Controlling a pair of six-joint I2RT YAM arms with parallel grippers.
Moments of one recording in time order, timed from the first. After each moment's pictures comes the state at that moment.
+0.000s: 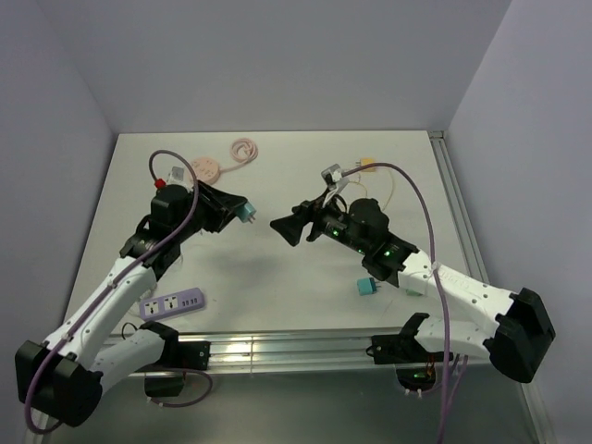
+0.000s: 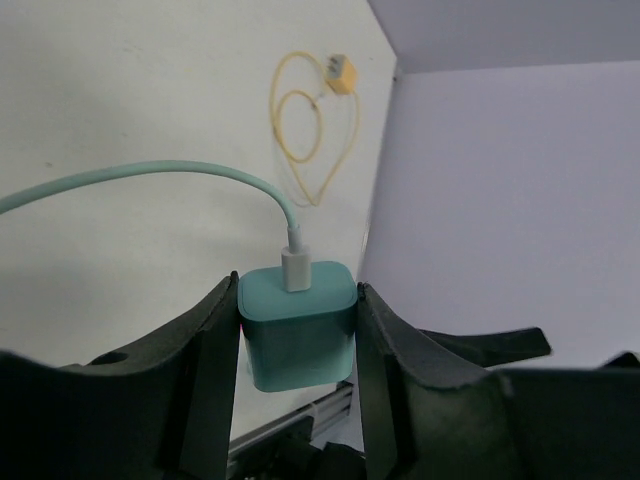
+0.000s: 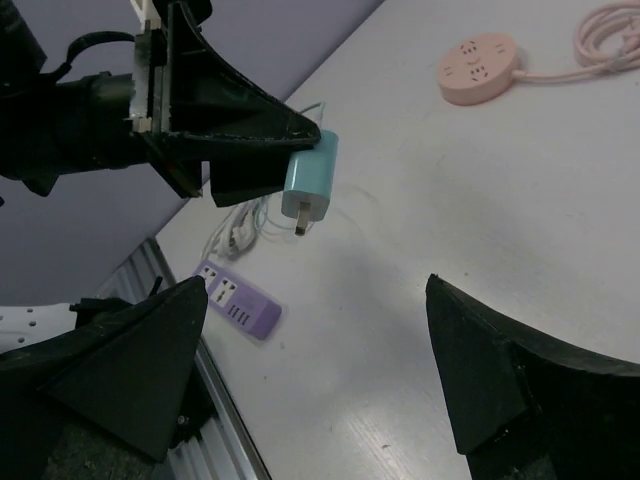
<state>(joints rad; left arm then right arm) -0.37 1.02 0.80 -0.20 0.16 -1.20 0.76 1.09 0.75 0.27 -0.17 0.49</state>
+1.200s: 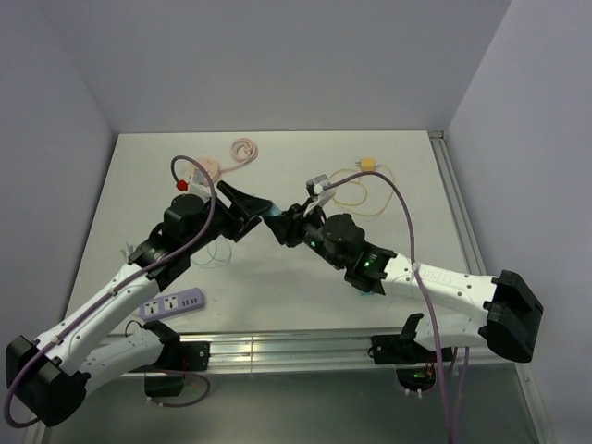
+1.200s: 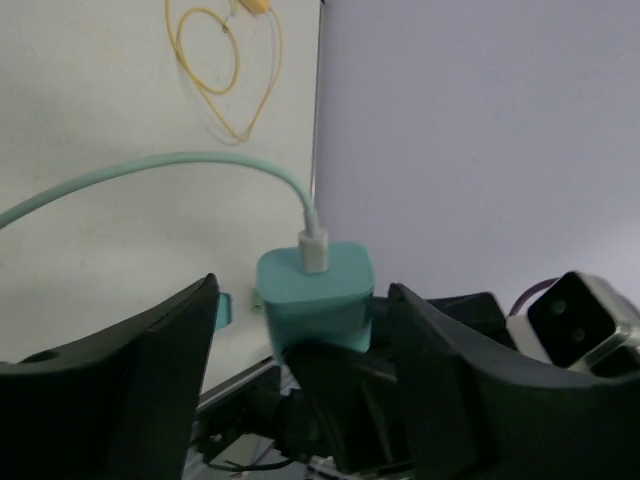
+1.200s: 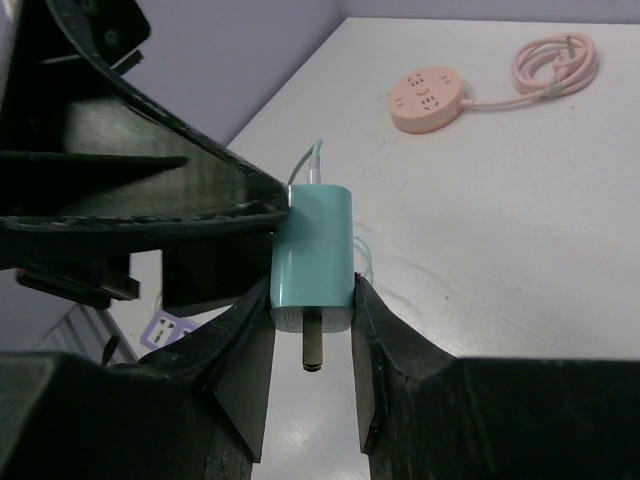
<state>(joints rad) -0.61 0.97 0.80 -0.09 0.08 -1.29 1.00 1.21 0.77 0.38 0.24 0.46</state>
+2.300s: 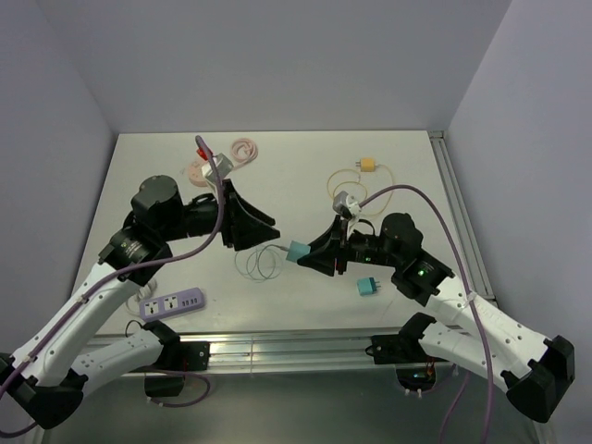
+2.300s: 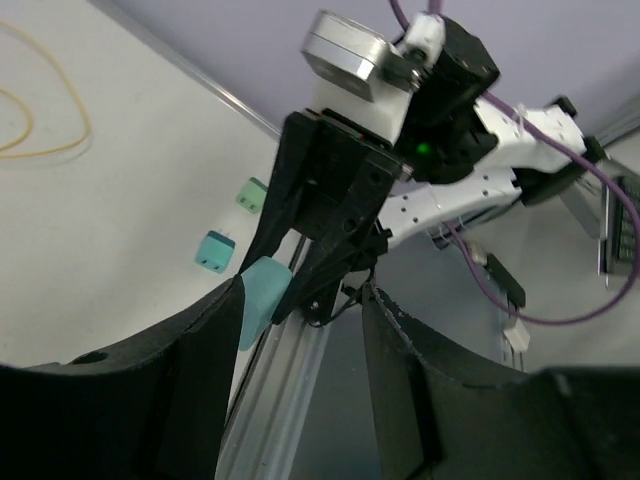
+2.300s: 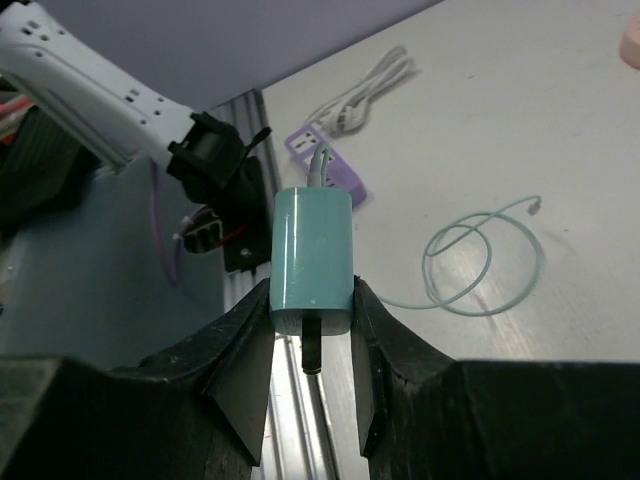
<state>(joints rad) -0.63 0.94 1.09 -0.24 0.68 -0.53 0.70 0.80 0.63 0.08 -0.63 0.28</state>
